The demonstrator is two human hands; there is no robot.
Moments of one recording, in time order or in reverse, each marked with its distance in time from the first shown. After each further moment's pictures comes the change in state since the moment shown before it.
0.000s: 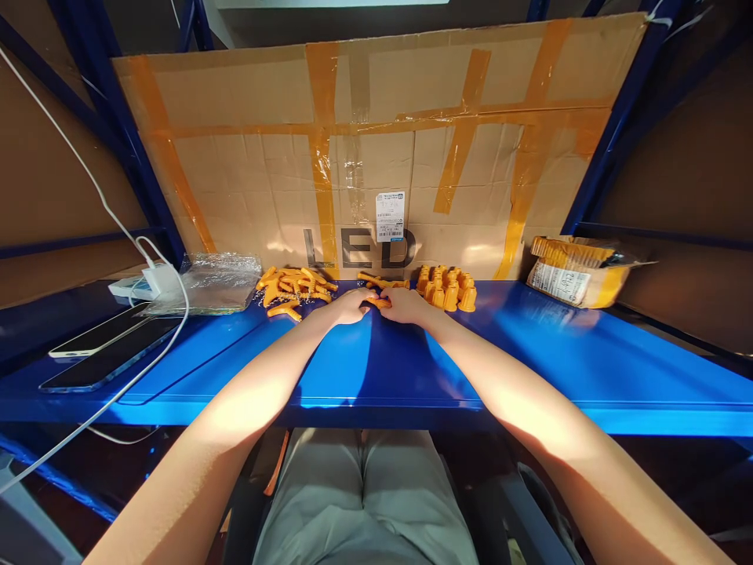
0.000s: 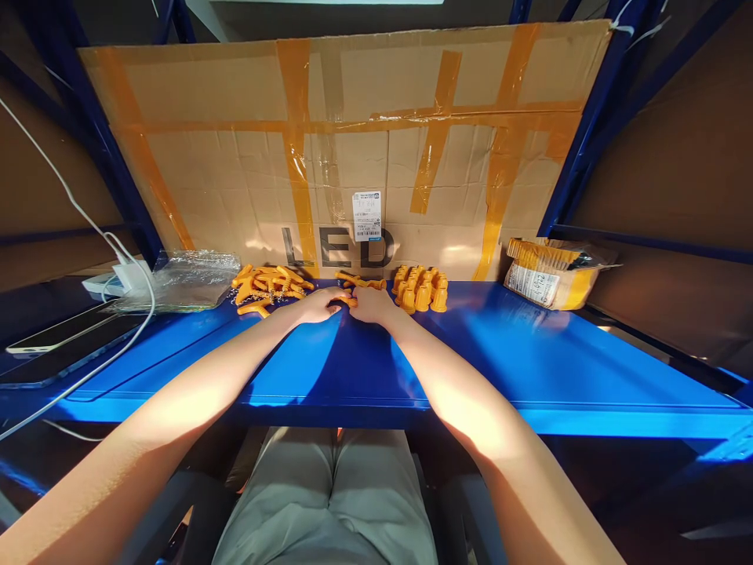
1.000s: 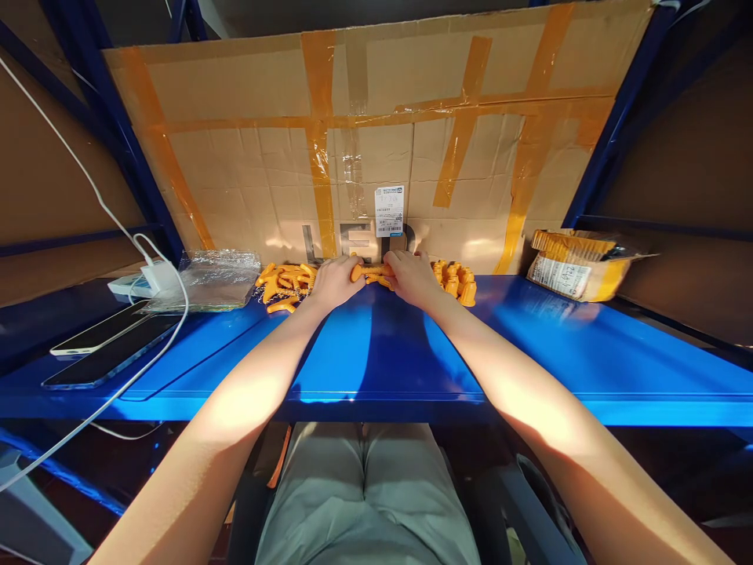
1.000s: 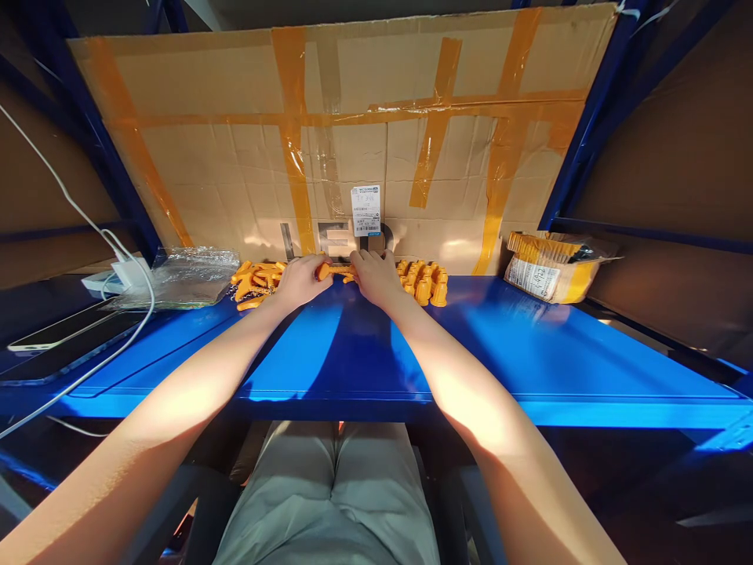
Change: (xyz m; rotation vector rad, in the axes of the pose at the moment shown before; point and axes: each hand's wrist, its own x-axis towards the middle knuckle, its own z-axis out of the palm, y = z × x) left_hand -0.016 0.018 -0.039 0.282 0.504 -0.082; right_hand -0.003 0.006 -0.025 -0.272 0.470 -0.158
